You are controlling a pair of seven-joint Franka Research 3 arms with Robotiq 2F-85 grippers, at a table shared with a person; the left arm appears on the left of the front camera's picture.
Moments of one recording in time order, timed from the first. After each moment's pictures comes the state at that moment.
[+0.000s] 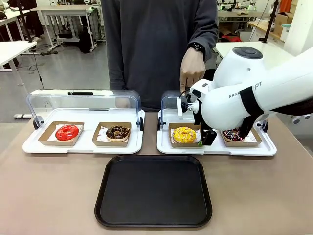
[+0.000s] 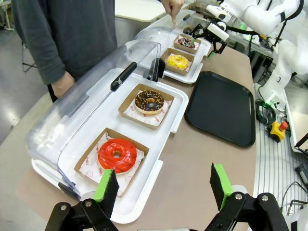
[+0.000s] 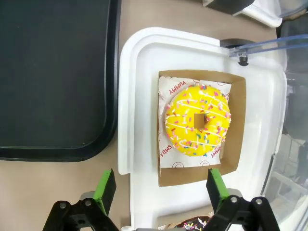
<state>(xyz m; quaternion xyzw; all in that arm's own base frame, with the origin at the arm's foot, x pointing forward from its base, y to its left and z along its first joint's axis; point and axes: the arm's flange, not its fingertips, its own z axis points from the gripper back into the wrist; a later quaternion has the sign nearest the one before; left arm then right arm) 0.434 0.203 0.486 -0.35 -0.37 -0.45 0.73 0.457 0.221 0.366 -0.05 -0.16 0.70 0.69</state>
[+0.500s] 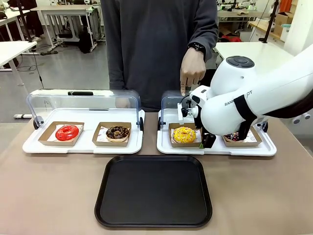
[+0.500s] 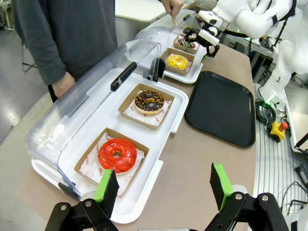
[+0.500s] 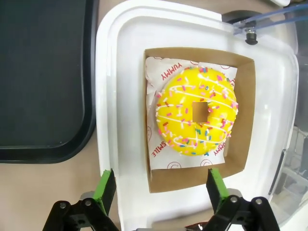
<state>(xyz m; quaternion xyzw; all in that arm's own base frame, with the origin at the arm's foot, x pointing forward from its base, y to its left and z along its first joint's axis) 0.434 0.203 0.486 -0.35 -0.37 -0.45 0.73 0.478 0.215 0.337 -0.06 -0.14 0.69 0.70</state>
